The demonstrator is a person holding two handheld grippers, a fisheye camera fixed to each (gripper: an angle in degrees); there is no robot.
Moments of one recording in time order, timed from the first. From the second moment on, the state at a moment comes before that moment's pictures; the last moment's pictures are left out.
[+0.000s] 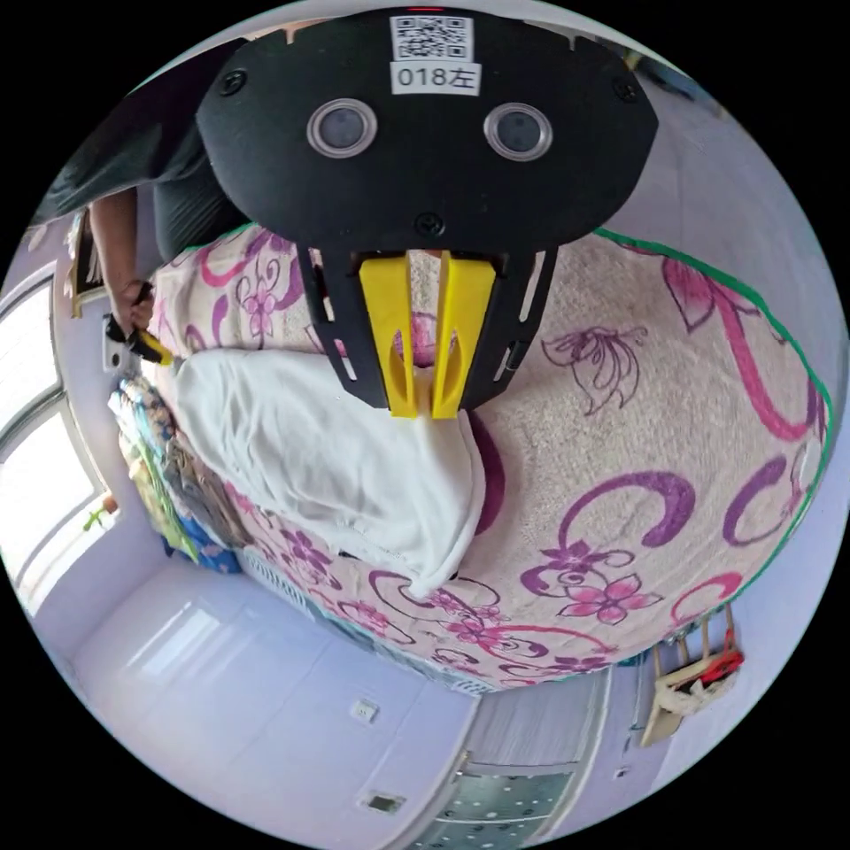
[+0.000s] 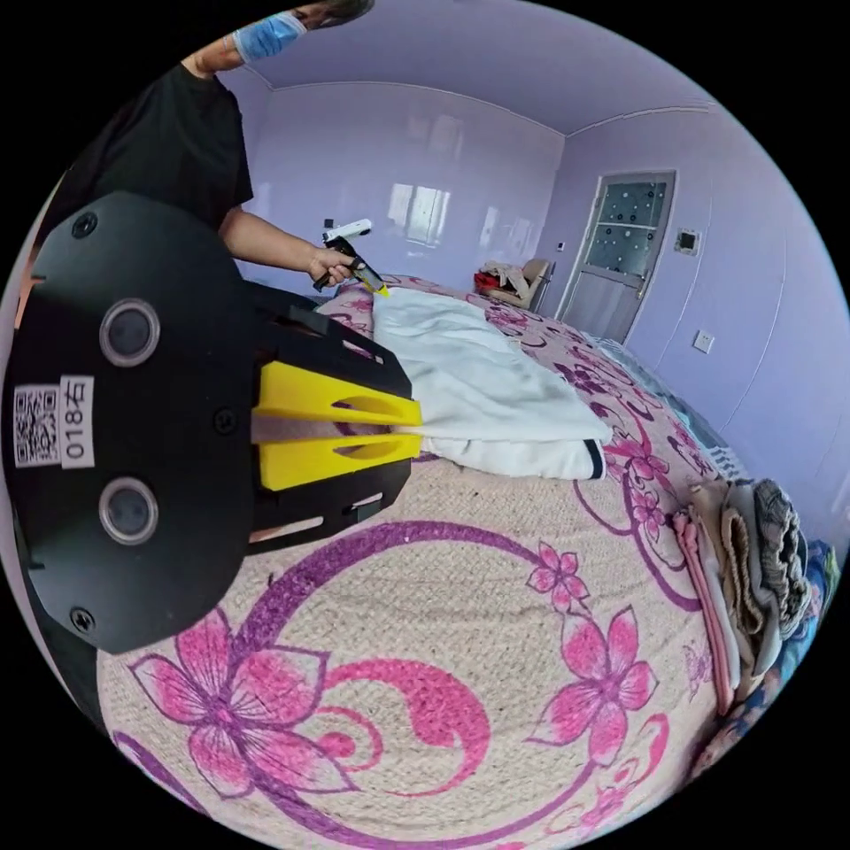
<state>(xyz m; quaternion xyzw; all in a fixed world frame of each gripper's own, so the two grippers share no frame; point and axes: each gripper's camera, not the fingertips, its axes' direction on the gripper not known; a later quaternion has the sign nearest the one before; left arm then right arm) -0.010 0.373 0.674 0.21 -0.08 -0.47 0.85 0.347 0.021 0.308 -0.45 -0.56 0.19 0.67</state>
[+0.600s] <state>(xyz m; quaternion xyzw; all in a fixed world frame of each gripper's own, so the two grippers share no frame) 0.028 0.367 0.635 0.18 -0.07 -0.44 0.88 0.420 0.084 0.343 -0.44 -0.61 0.32 0.58</state>
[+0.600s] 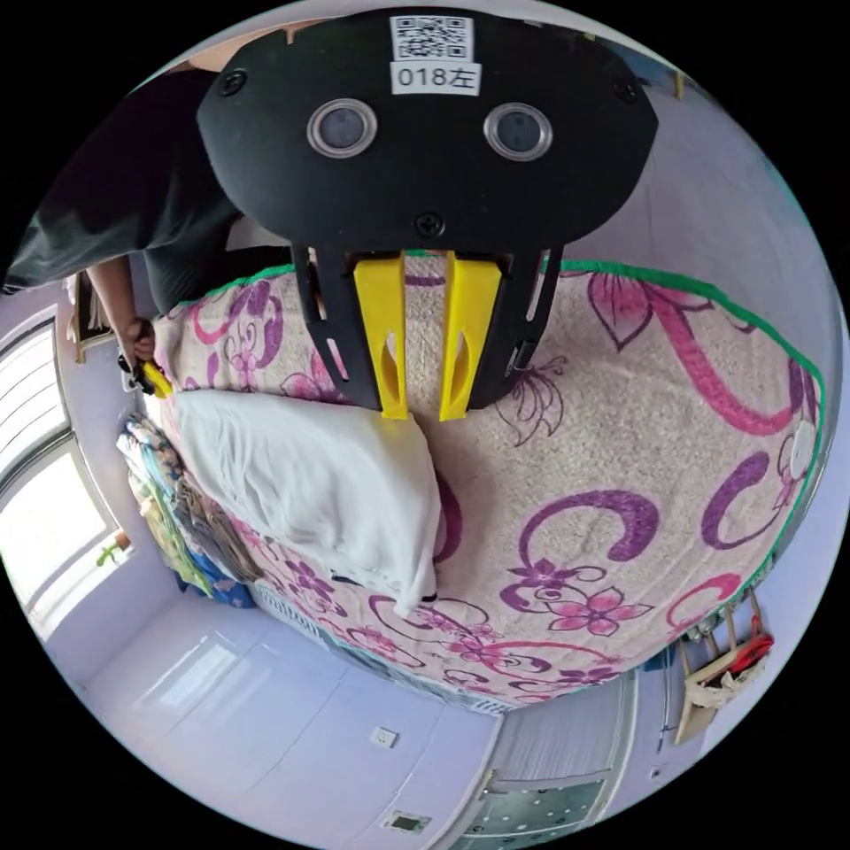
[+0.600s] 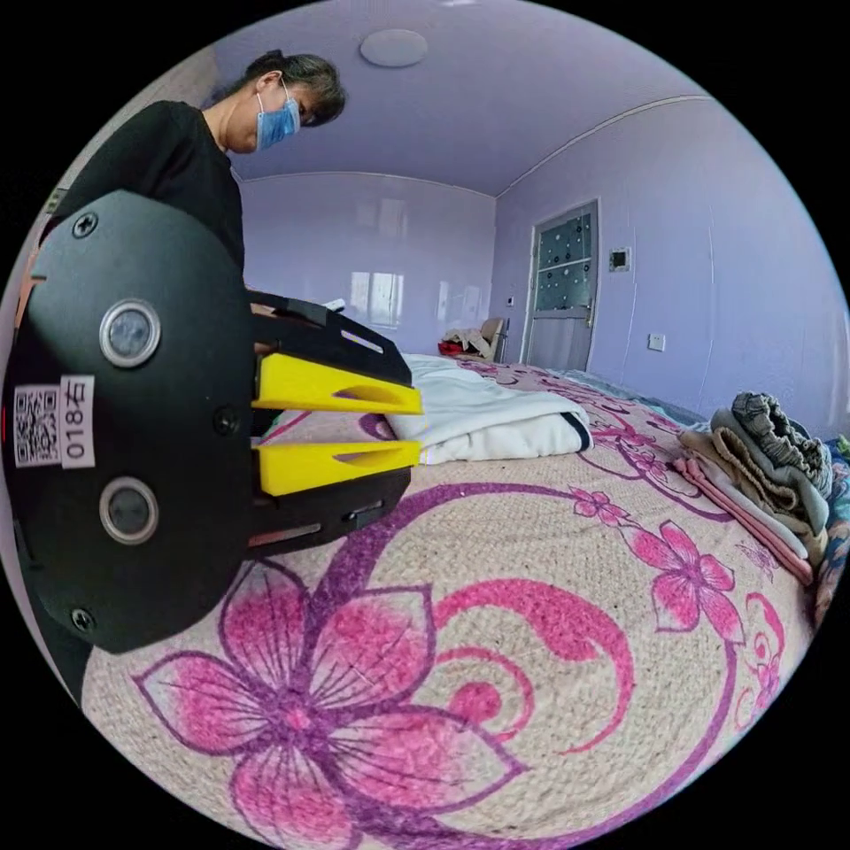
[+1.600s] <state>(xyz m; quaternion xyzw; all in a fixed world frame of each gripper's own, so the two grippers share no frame) 0.090 0.268 0.599 0.20 -0.15 -0.33 0.91 0.418 0.105 0.370 -0.49 -0.59 0.28 0.58</state>
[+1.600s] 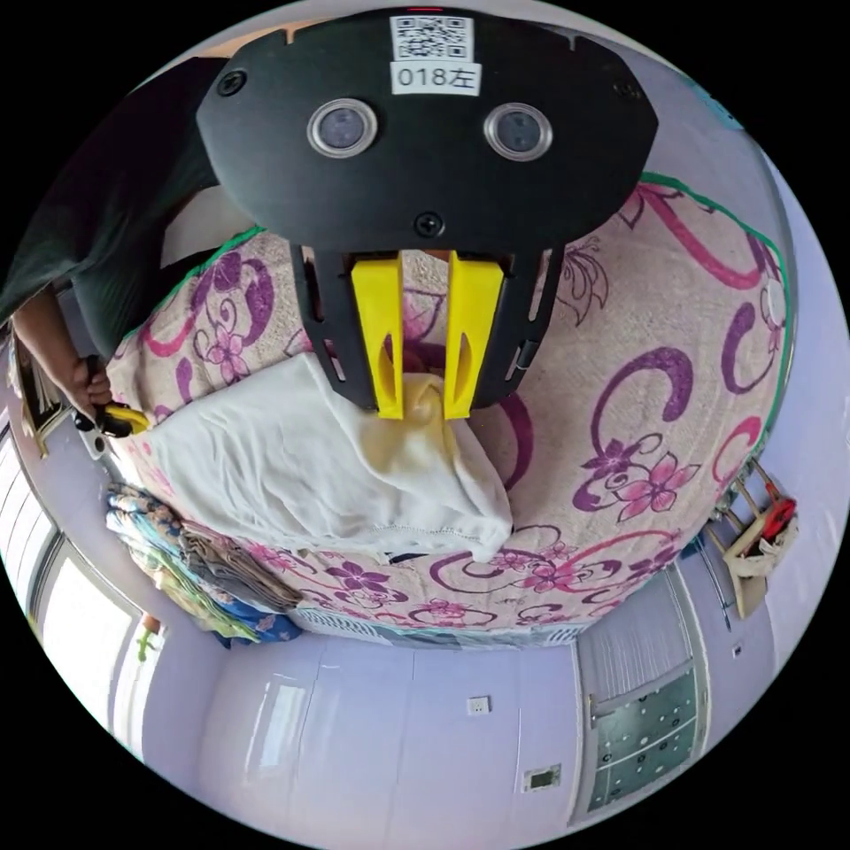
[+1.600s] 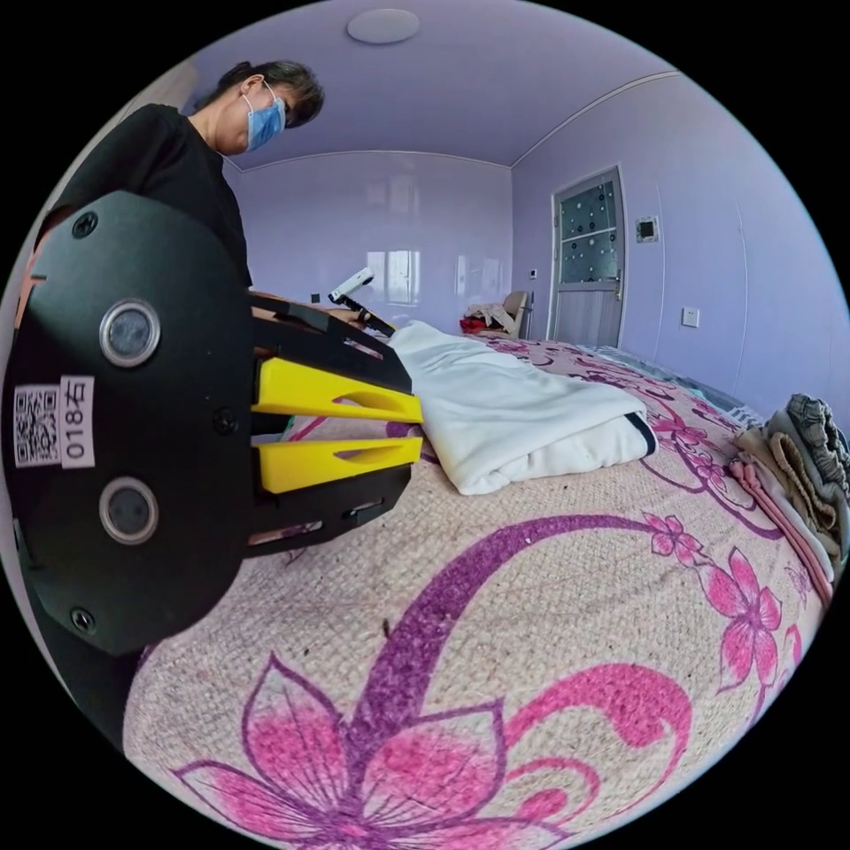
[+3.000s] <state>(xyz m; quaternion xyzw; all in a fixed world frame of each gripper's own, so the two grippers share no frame) 0.043 -0.053 0.701 0.10 -0.16 -0.34 0.92 0.393 0.175 0.403 -0.40 -0.60 0.39 0.57</state>
